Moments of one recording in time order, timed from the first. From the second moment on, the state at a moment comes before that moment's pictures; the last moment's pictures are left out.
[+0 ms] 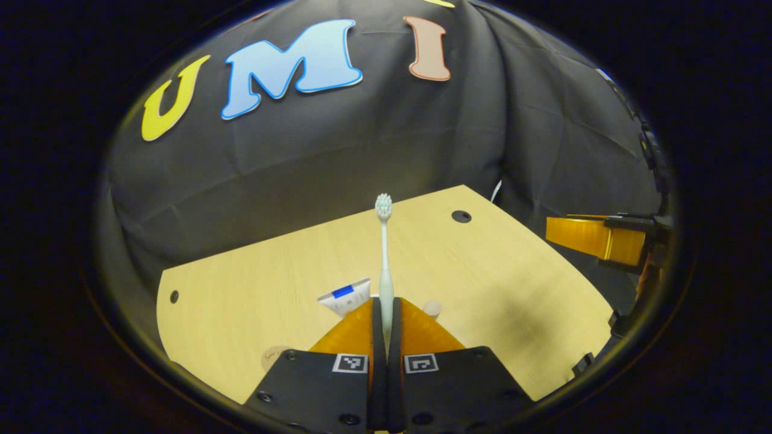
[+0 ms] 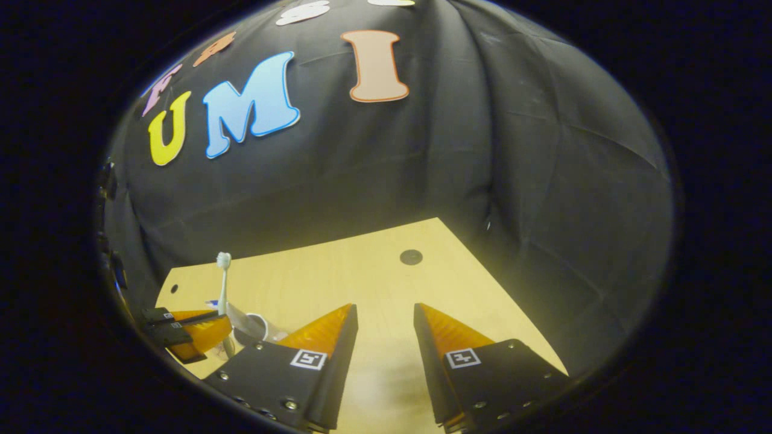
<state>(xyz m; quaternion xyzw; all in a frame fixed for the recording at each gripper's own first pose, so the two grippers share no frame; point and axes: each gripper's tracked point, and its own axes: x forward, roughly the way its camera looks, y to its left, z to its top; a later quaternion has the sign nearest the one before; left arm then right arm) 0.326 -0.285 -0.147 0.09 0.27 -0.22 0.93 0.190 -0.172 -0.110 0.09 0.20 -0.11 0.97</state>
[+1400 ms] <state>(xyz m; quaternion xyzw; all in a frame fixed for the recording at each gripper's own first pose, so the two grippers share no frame) 0.366 -0.286 -0.153 0.14 0.16 -0.21 0.96 0.187 -0.209 -0.141 0.09 0.24 -0.13 0.96</state>
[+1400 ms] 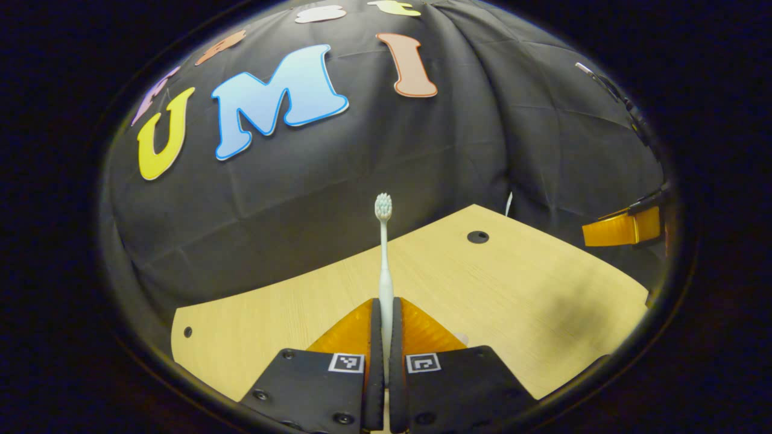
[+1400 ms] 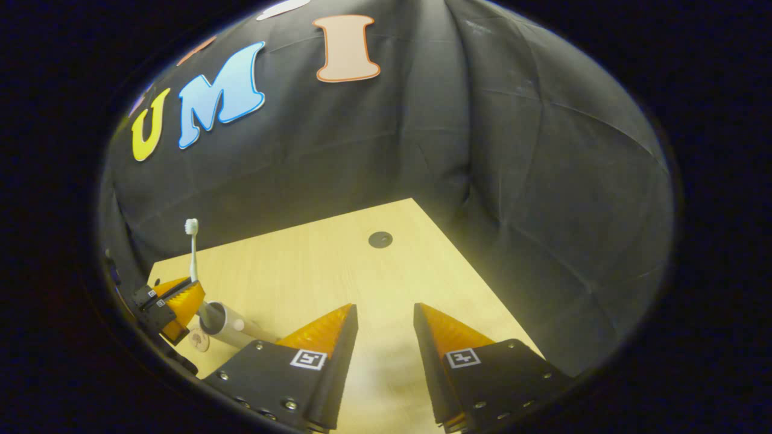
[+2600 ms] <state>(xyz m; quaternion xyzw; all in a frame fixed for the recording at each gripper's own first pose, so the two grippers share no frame) 0.327 -0.256 -0.134 0.11 0.15 -0.19 0.96 0.192 -0.154 -0.135 0.06 0.26 -0.03 0.96</state>
